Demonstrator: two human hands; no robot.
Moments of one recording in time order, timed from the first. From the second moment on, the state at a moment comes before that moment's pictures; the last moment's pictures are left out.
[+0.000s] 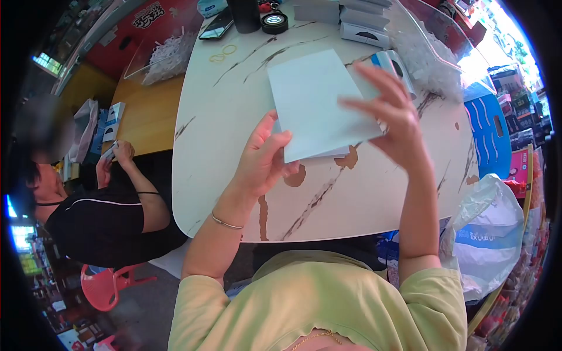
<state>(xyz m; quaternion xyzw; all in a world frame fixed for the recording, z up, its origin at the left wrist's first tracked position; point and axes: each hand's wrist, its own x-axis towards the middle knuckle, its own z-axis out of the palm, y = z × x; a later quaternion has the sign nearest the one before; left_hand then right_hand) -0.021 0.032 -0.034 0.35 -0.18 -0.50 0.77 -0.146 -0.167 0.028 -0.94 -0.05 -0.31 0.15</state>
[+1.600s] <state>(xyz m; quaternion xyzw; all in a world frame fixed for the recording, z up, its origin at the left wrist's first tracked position) -0.003 0.035 -0.041 0.58 -0.38 -0.26 0.67 -0.144 -0.134 -0.020 -0.64 0.20 -0.27 0.69</state>
